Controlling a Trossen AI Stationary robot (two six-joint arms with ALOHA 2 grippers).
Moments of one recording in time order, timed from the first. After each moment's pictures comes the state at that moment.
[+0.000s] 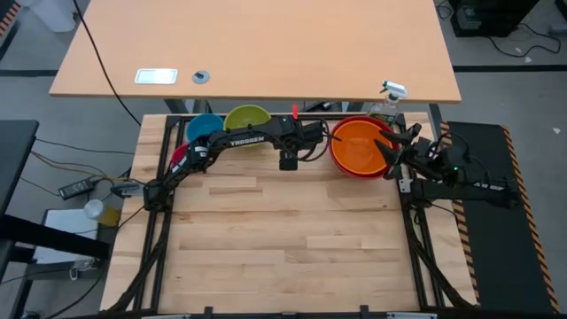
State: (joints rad) left arm 0.25 2.35 2.30 -1.30 -0.43 0.29; right arm -0.12 0.17 0.37 0.01 0.41 -0.13
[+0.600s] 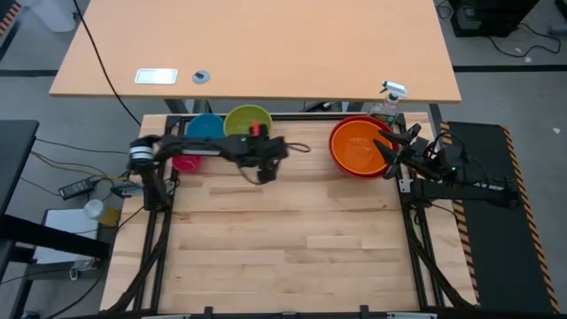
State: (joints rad) left arm 0.20 1.78 1.38 -0.71 -0.52 0.19; right arm -0.12 0.17 0.37 -0.03 0.45 -0.13
